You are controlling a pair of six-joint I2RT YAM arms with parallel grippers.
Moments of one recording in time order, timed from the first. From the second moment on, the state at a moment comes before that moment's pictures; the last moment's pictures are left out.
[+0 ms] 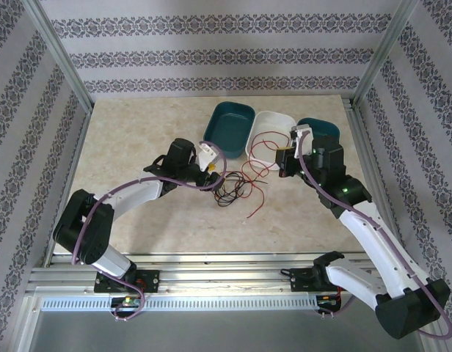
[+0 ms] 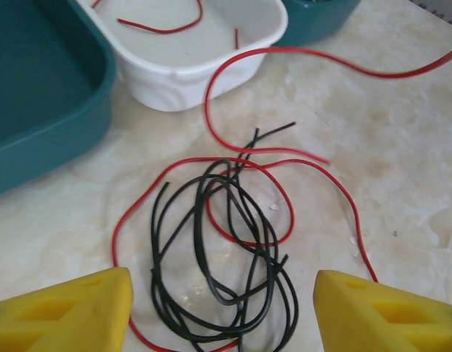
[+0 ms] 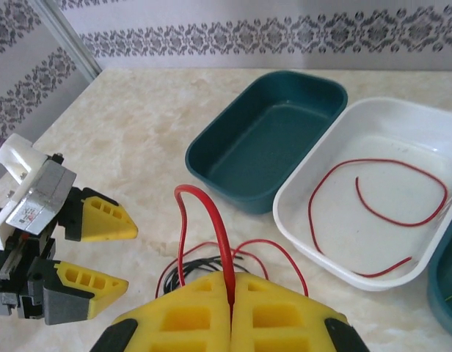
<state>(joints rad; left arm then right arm) -0.49 1.55 0.93 -0.07 0.44 0.12 0.35 0.96 0.95 -0.42 -0.20 0.23</state>
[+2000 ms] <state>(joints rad) -0.49 1.58 0.99 -0.17 0.02 -0.17 0.18 1.86 1.38 -0.36 0.02 0.36</state>
